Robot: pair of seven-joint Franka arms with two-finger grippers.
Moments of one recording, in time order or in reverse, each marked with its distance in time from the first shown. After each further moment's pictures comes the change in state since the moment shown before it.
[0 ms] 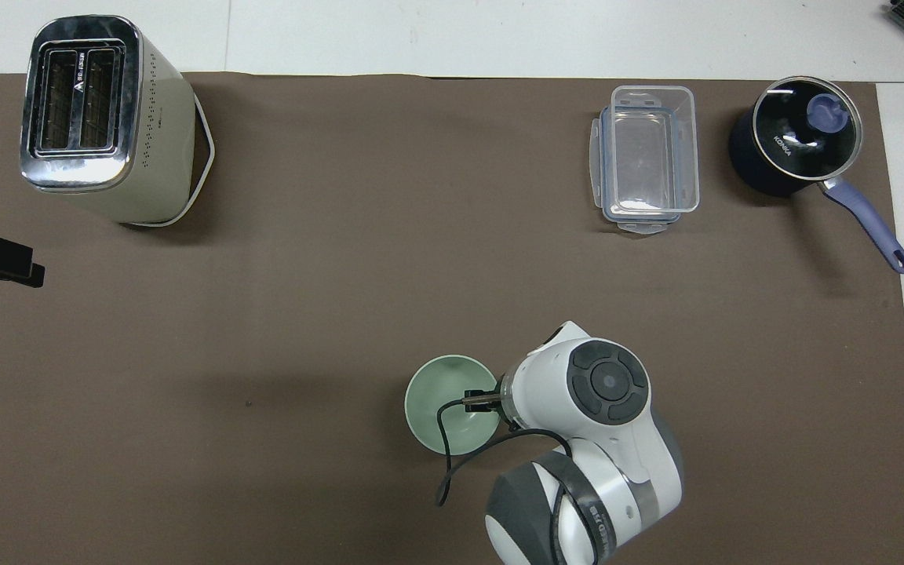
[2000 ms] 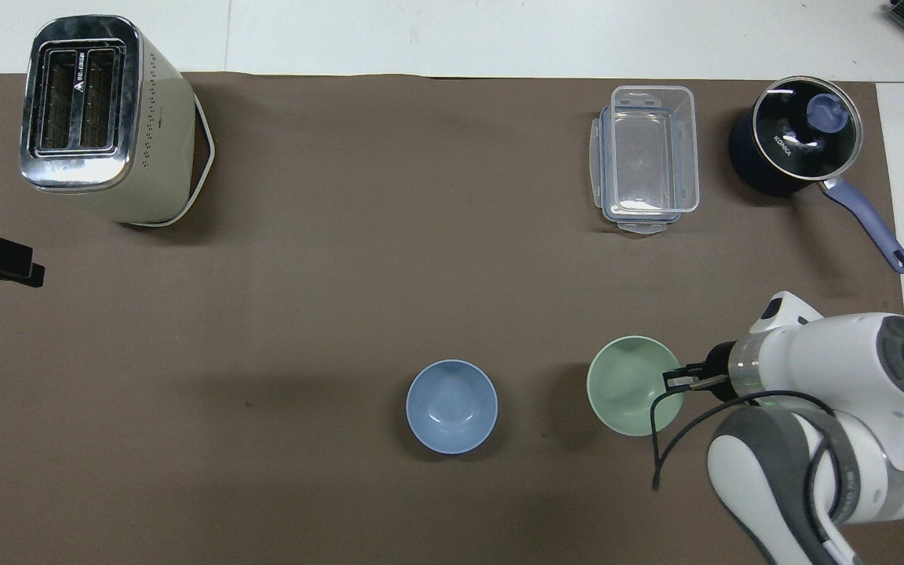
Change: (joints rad) left arm 0.000 0.000 0.000 0.000 0.000 0.000 0.000; right arm -0.434 -0.225 -0.007 -0.177 -0.066 -0.077 -0.514
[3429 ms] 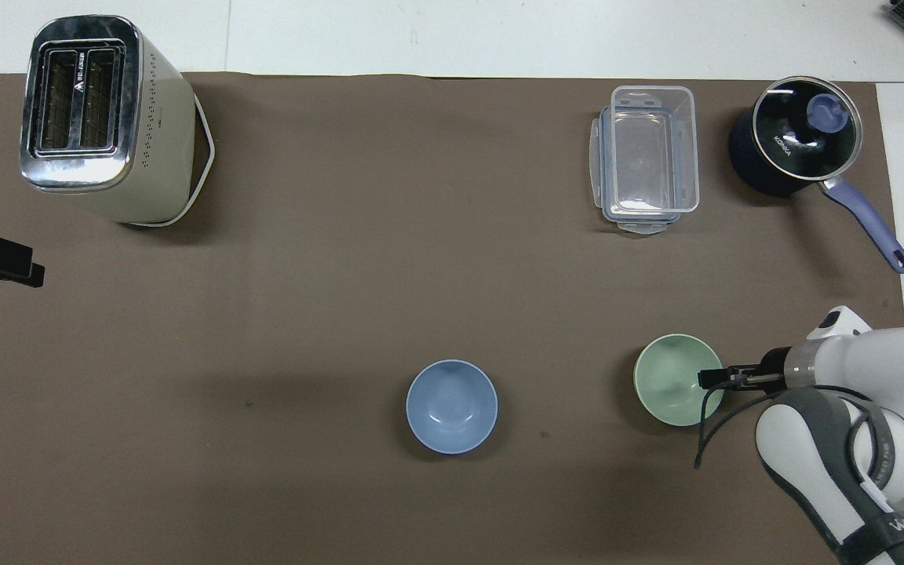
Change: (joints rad) left arm 0.000 0.000 0.000 0.000 0.000 0.000 0.000; right arm -0.246 0.086 -0.017 -0.093 -0.024 0.154 -0.161
